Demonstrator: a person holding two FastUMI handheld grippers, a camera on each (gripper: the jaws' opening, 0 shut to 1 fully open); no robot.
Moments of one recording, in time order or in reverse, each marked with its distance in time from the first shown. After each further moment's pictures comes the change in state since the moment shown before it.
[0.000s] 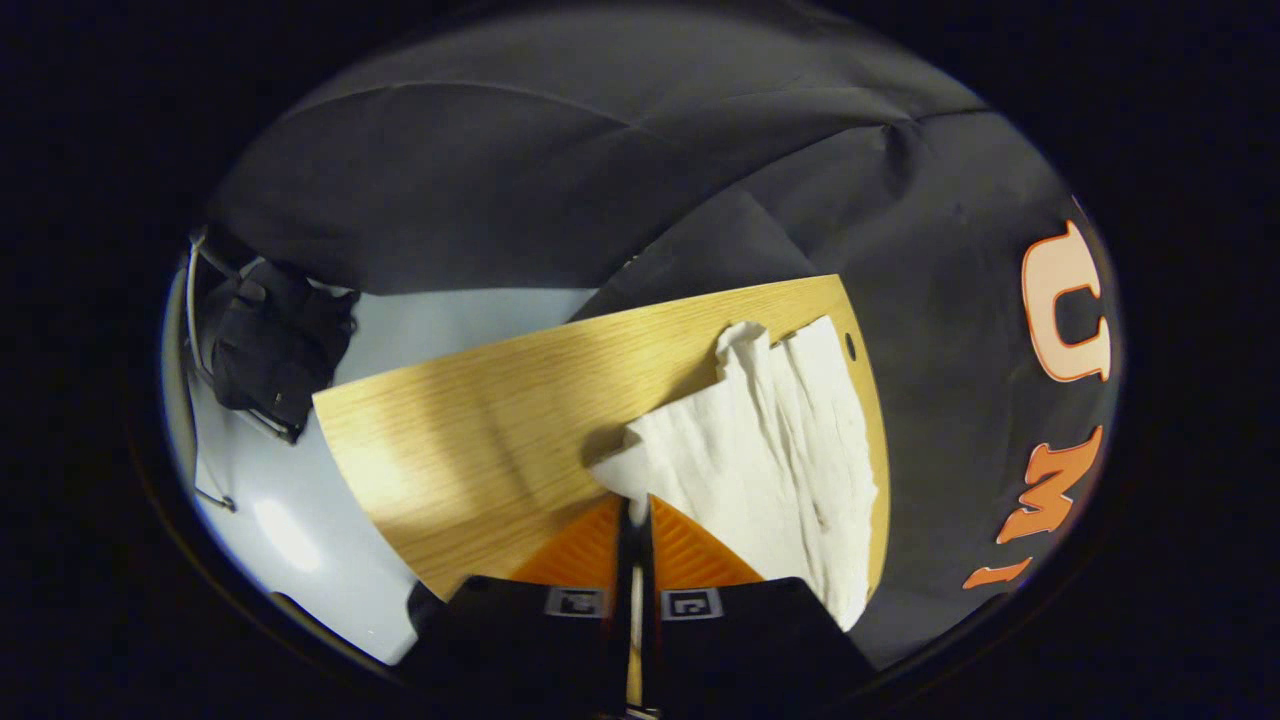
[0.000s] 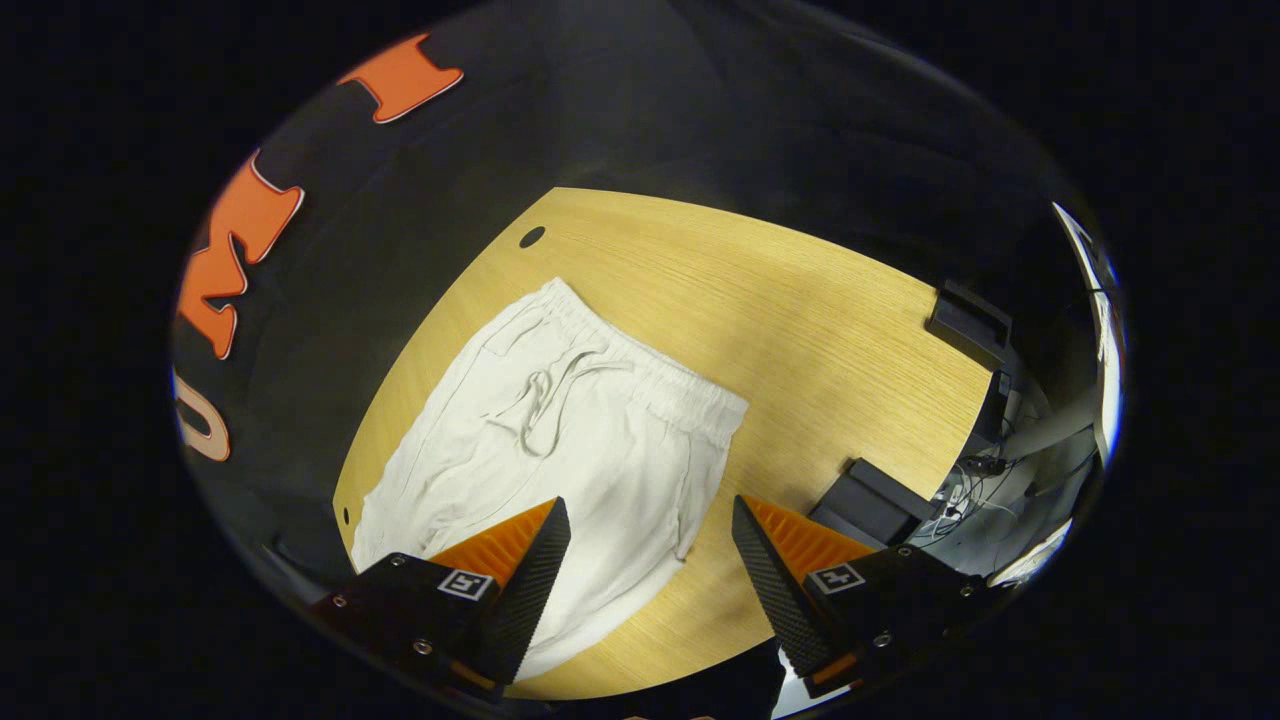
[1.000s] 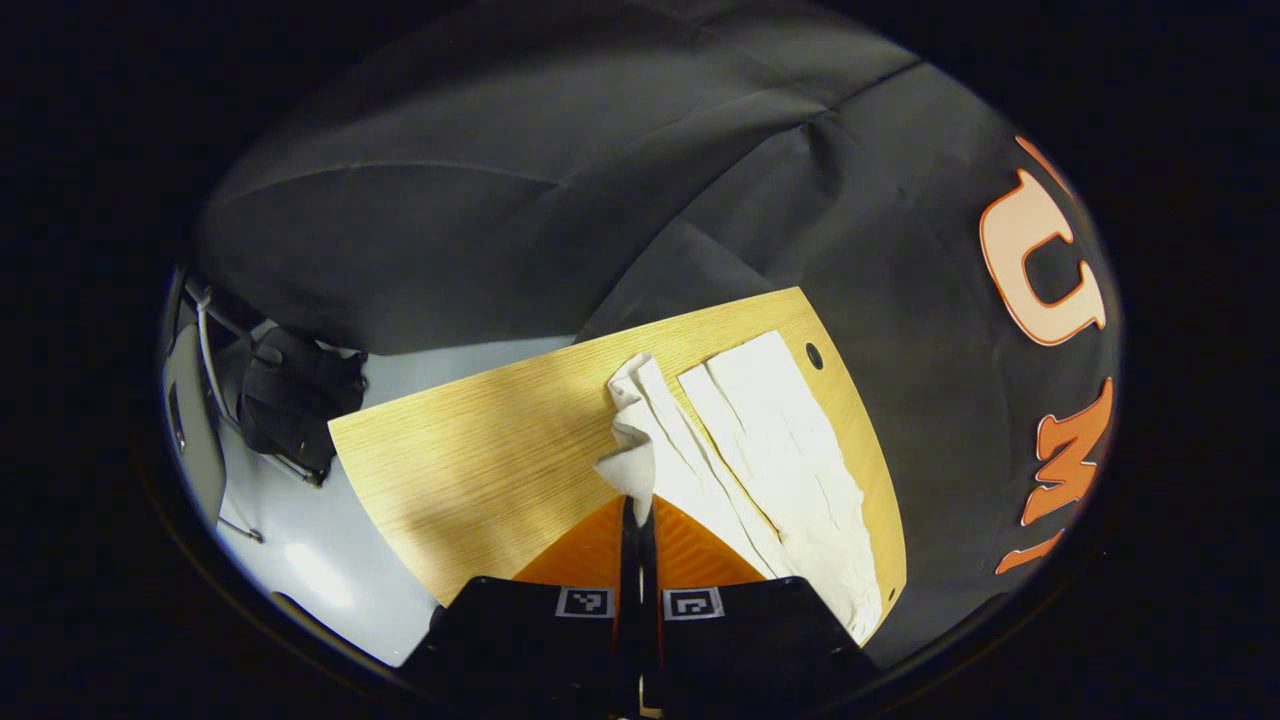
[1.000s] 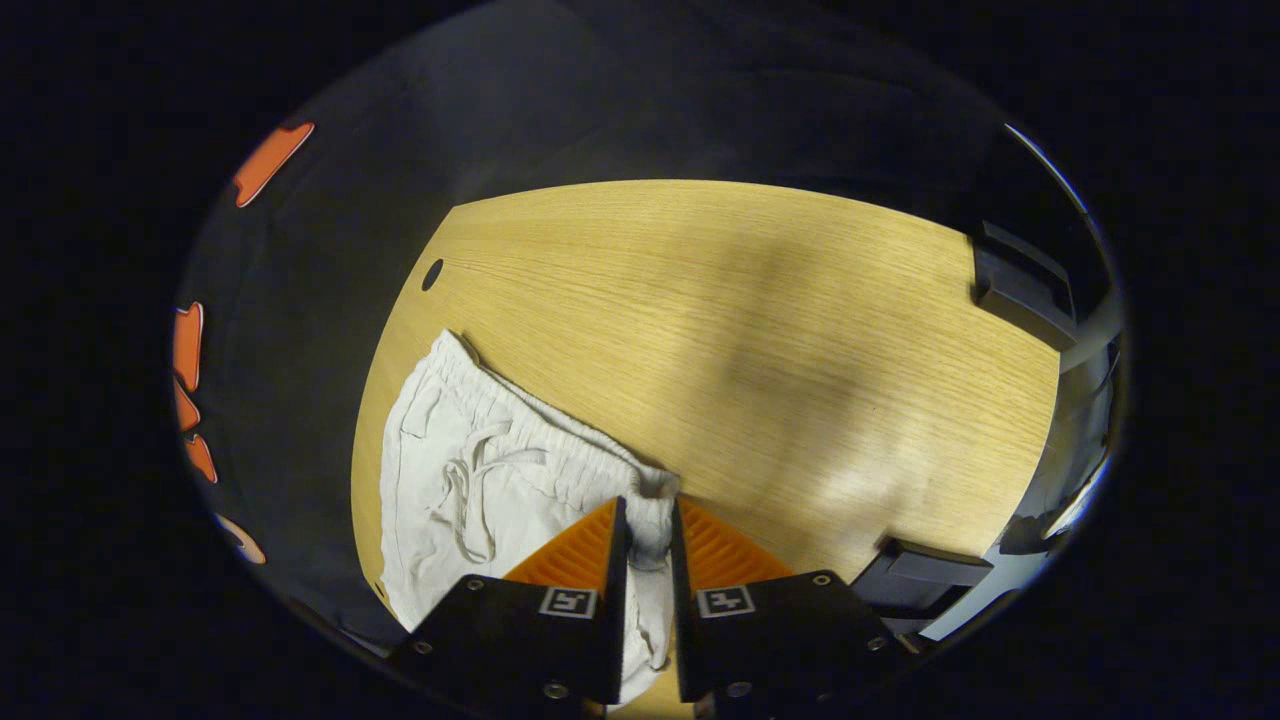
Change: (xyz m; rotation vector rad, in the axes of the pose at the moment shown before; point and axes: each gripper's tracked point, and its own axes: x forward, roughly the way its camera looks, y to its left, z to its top) left arm -0.040 -0.082 0.012 0.127 -0.131 0.040; right arm 0.081 -0.021 0.036 0.261 0.066 -0.010
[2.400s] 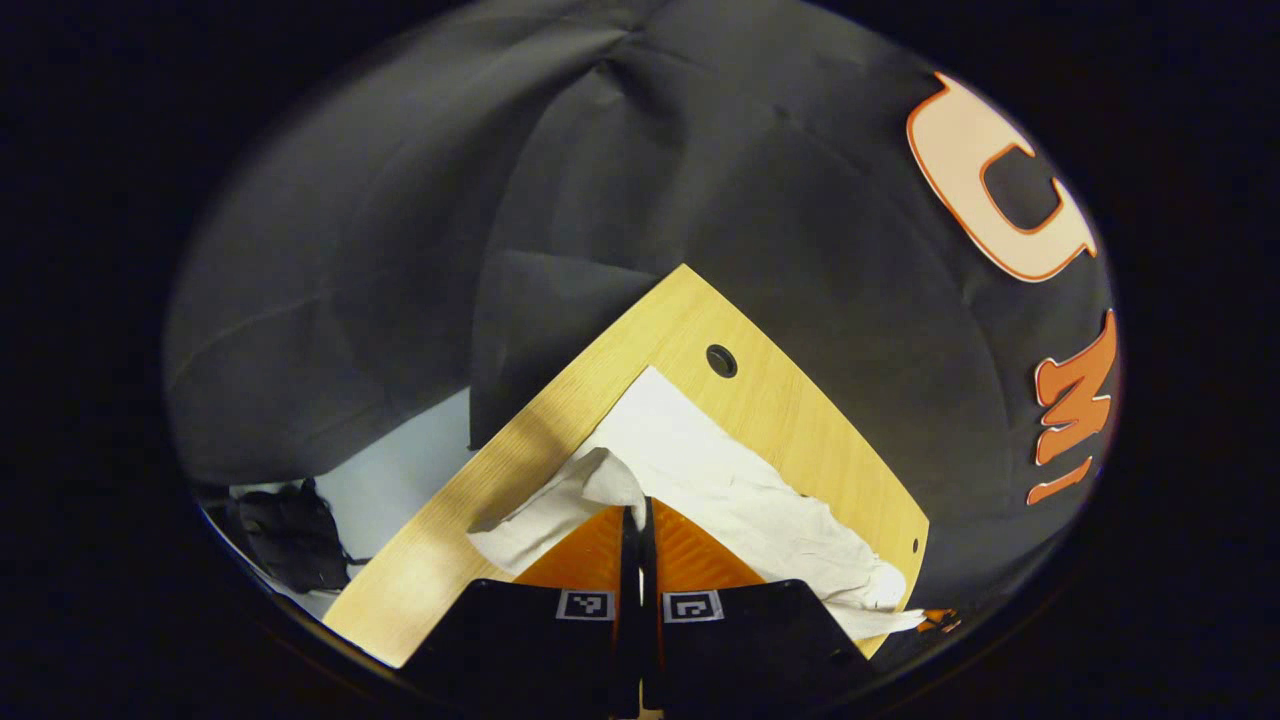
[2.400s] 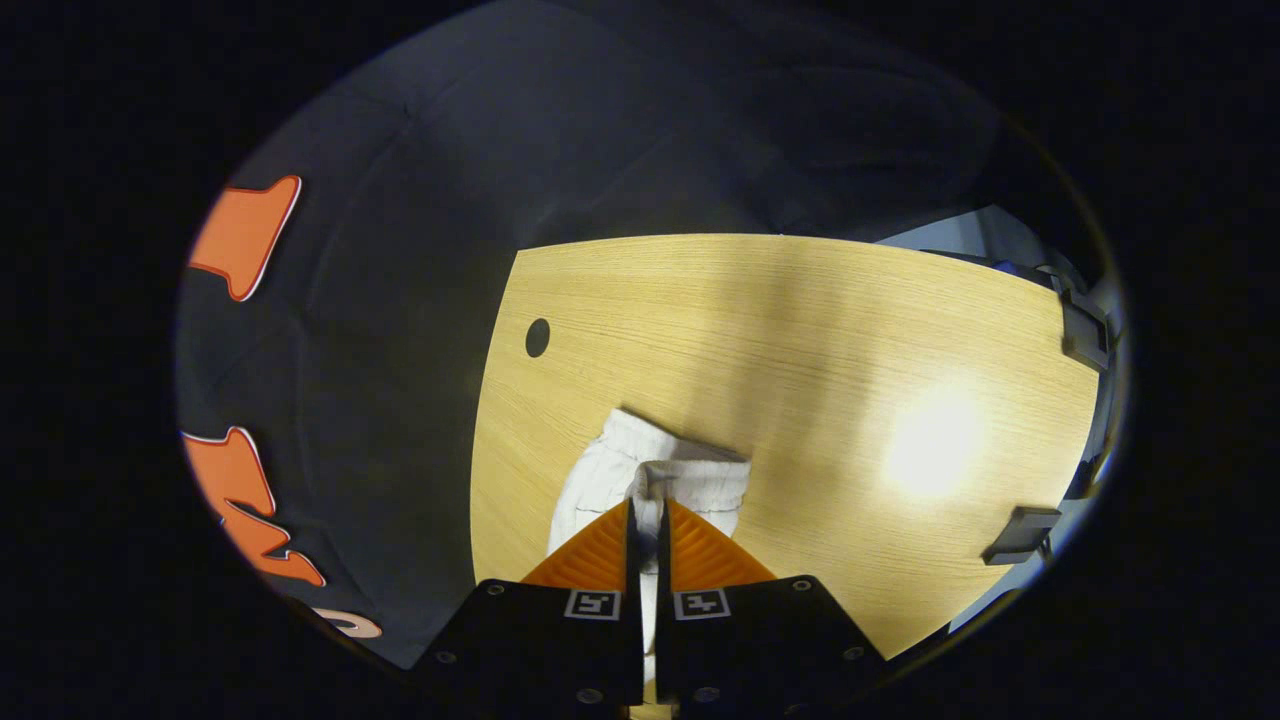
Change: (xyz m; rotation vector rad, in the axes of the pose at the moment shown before) left arm 0.109 -0.172 0.103 0.394 0.154 -0.142; right arm -0.028 0.157 0.080 0.164 0.028 0.112
